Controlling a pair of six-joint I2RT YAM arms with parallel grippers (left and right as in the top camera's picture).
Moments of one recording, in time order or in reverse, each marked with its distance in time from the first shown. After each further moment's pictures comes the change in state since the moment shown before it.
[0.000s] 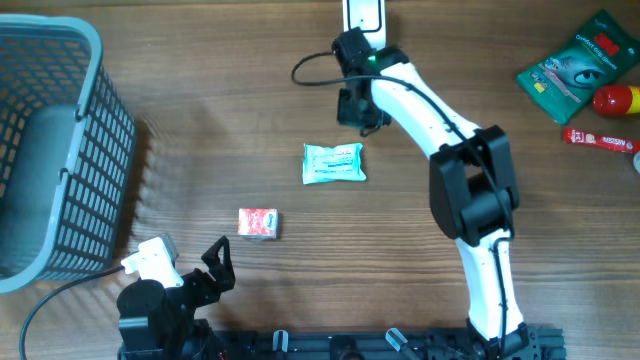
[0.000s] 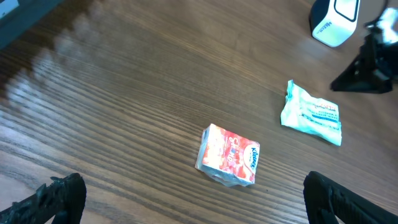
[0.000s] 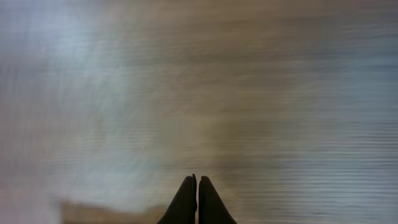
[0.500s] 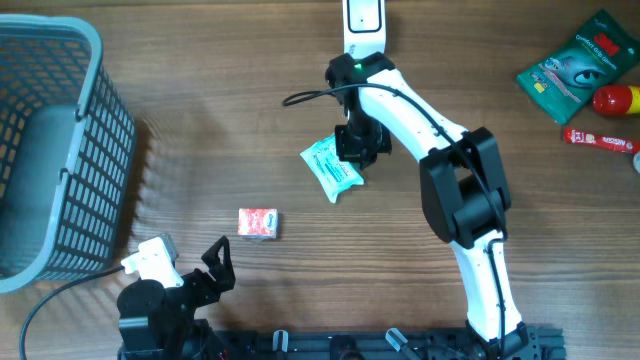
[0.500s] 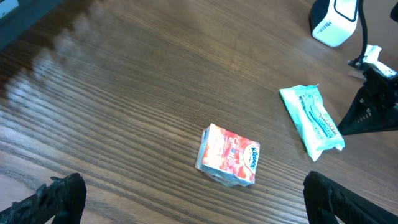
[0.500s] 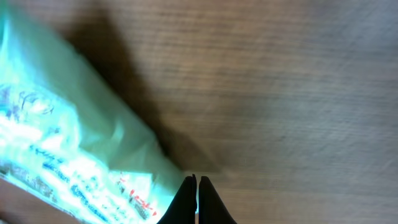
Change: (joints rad) left arm 0.000 0.000 0.000 0.000 0.000 0.000; right arm 0.046 0.006 -0.005 -0.339 -0.119 -0.029
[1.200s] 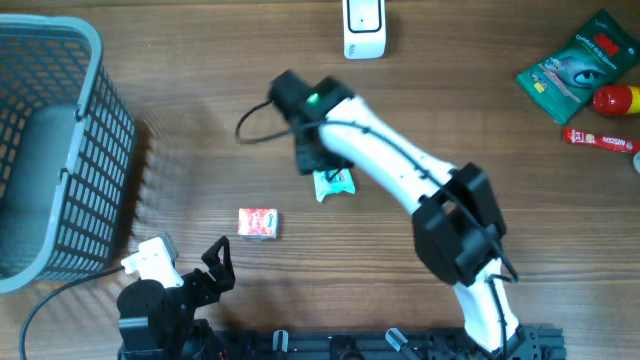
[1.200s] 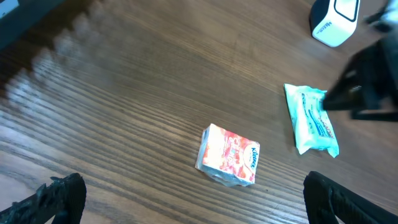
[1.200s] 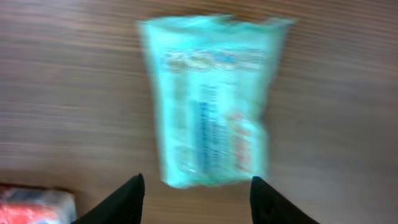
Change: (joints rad) left arm 0.000 0.000 0.000 0.000 0.000 0.000; right arm 0.251 -0.152 -0.075 0.172 0.210 0.151
